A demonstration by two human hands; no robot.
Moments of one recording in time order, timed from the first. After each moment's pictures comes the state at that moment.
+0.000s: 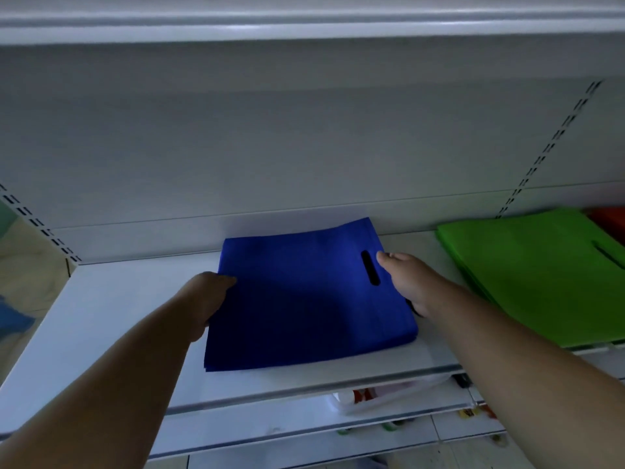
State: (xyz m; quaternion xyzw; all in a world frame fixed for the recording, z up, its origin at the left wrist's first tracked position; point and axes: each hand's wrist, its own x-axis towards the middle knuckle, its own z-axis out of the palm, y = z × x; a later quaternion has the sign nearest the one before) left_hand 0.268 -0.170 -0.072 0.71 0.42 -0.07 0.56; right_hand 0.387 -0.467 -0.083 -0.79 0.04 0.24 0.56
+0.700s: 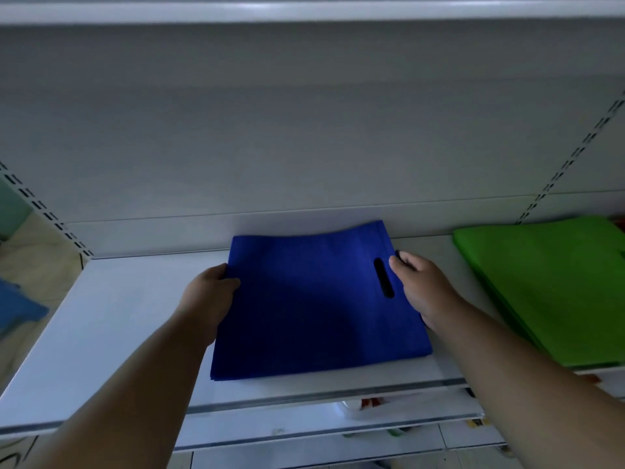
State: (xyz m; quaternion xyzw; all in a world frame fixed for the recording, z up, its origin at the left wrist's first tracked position) left_hand 0.266 -0.165 -0.088 0.71 0.39 0.04 0.59; right_hand 0.388 -0.466 -0.104 -0.83 0.00 0.12 0.55
